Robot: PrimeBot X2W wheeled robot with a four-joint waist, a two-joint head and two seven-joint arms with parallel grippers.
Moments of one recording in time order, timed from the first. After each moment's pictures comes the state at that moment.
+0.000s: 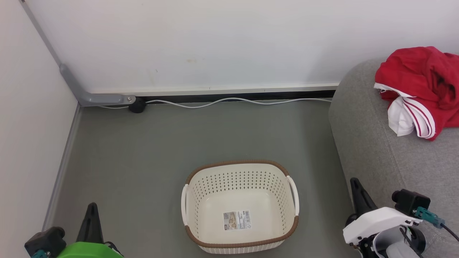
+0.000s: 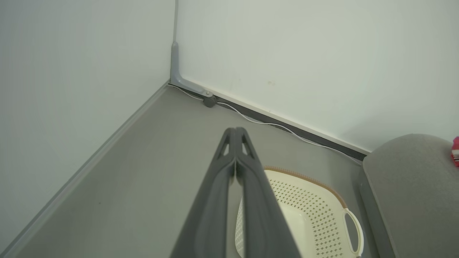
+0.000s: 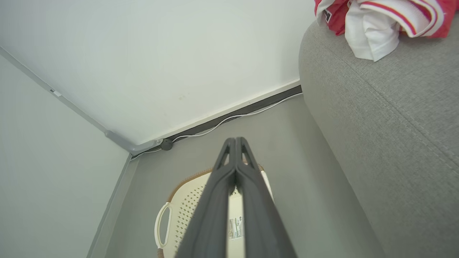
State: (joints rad) left arm 0.12 0.14 -0.13 0.15 -0.62 0.09 -0.20; right arm 0.03 -0.07 0.19 0.35 0.54 -0.02 -0.21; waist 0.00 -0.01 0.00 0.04
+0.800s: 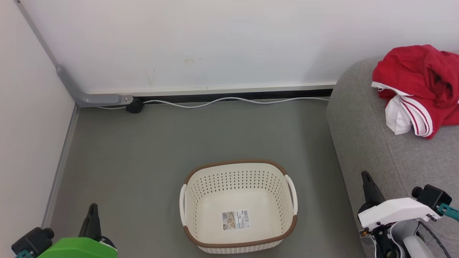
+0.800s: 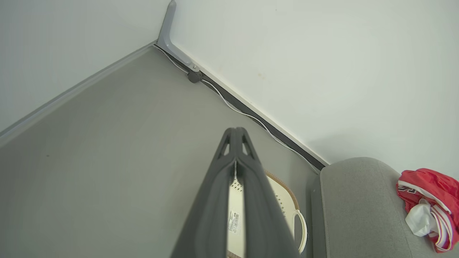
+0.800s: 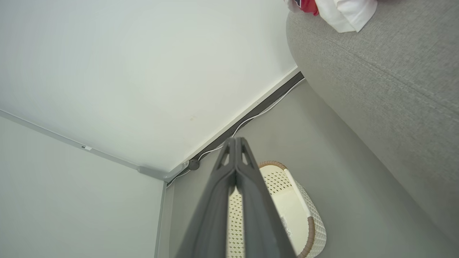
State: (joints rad) left arm 0.10 0.11 -0.07 0.18 -0.88 0.03 -0.11; right arm 0.01 -0.06 0.10 0.34 0.82 0.02 -0.12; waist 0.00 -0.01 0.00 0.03
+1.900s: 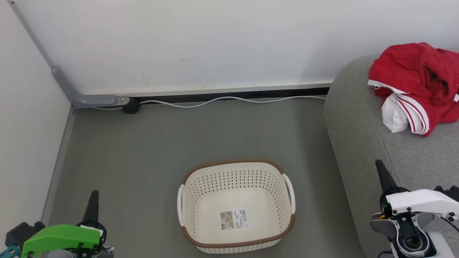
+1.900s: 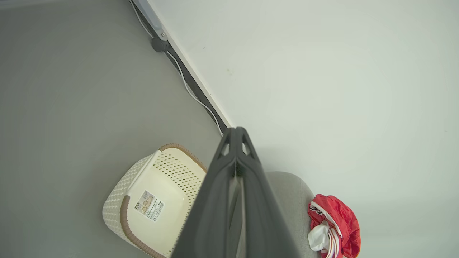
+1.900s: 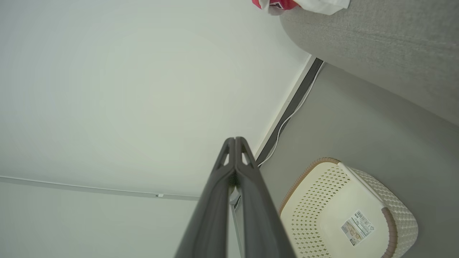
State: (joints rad) left arm 0.02 0.08 0.00 0.23 -1.24 -0.04 -0.01; right arm -0.02 -0.05 -0.02 0.31 1.21 0.07 0.00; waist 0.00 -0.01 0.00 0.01
